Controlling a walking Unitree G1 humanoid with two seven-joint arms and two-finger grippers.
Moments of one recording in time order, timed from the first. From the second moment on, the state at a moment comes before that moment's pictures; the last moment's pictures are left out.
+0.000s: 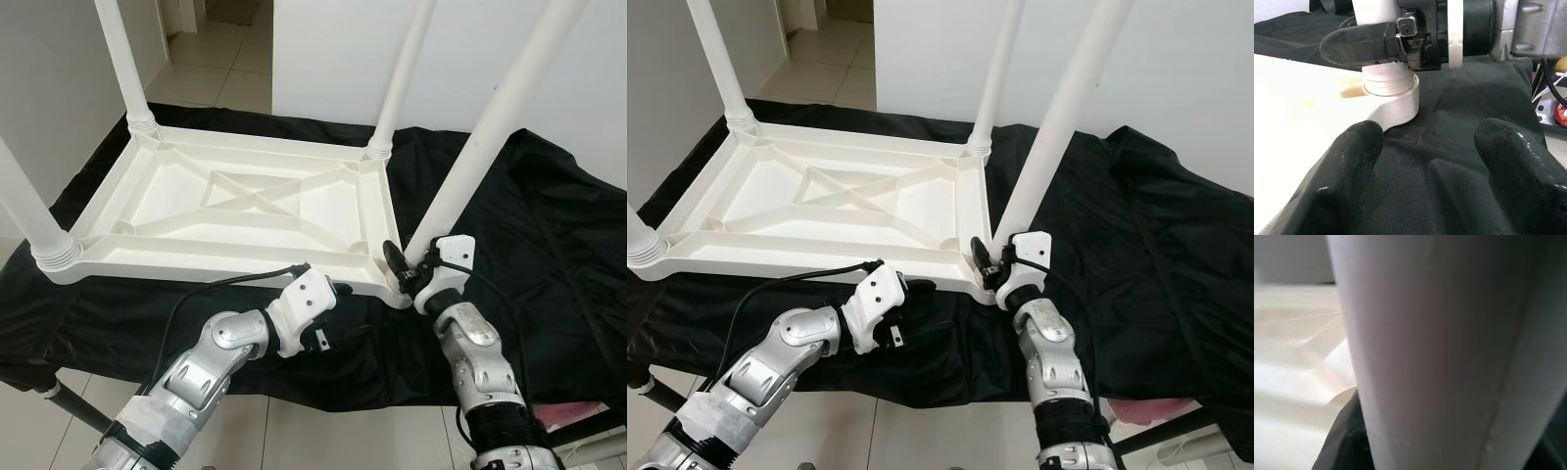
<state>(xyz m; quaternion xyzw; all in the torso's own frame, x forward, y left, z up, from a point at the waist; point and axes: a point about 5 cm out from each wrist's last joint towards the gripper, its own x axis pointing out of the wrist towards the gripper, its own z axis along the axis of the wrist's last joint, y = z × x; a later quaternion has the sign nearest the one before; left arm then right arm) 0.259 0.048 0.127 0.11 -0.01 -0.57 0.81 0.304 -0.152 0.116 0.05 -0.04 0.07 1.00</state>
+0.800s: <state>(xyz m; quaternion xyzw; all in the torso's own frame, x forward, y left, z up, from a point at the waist) 0.261 0.044 0.133 0.11 -0.02 -0.58 0.81 0.300 -0.137 0.127 0.05 -0.05 -0.07 1.00</state>
